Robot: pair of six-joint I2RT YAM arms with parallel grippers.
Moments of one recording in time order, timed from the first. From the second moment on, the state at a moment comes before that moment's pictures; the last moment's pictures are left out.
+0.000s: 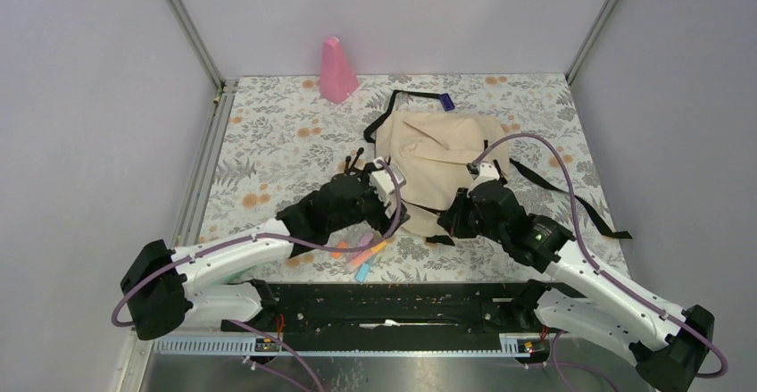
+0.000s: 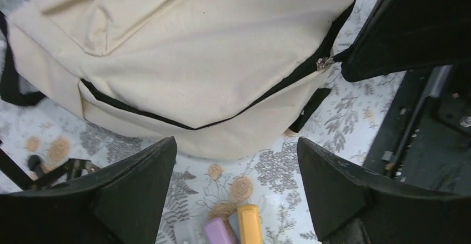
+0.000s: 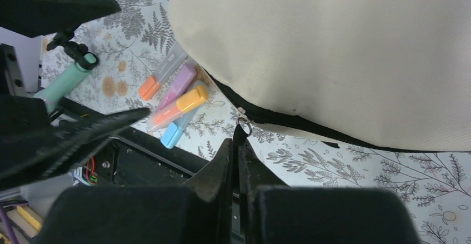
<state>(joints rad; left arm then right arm) -0.92 1.17 0.75 0.06 0.08 -0.01 0.79 0.82 0.69 -0.54 0.10 0.72</state>
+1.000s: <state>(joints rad) -1.16 1.48 0.82 0.27 -0.25 0.41 0.78 0.79 0.81 -0.72 0.15 0.72</state>
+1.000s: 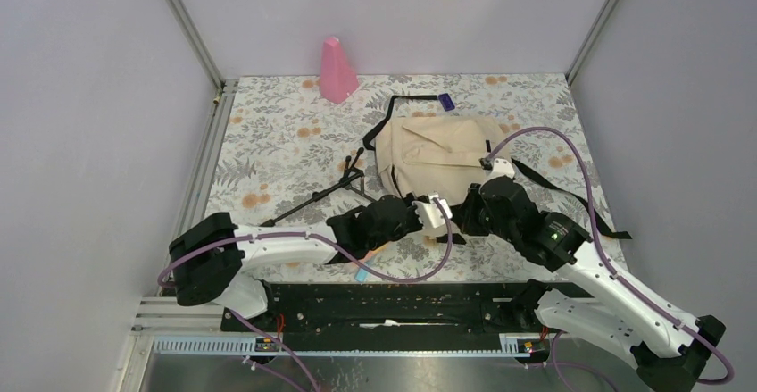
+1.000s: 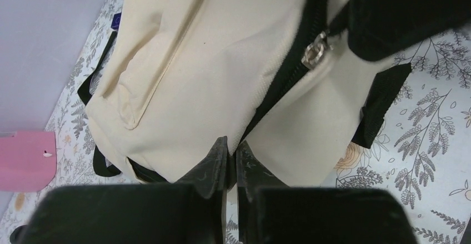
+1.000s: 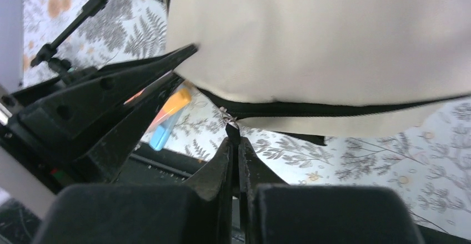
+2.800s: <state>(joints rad) -1.16 1.24 0.66 0.11 -0.47 0.15 0.27 0.79 0.79 -0.80 -0.08 0.46</state>
